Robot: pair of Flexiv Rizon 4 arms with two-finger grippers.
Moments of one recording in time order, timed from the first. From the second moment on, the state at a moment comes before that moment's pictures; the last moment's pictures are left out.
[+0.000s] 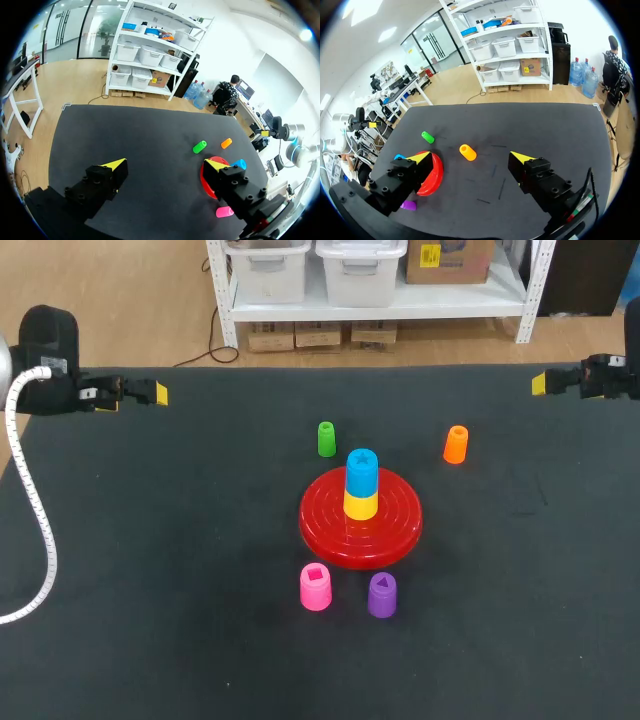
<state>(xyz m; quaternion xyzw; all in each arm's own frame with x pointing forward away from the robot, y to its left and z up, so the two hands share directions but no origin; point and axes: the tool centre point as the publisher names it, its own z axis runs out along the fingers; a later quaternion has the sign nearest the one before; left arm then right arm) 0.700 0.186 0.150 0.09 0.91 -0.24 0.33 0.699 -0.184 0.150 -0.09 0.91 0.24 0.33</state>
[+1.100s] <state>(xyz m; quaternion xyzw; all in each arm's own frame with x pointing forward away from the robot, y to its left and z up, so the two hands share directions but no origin) 0.645 0.173 0.197 0.50 0.74 -0.23 0.37 0.699 -0.184 0.150 -0.09 0.91 0.24 0.33</state>
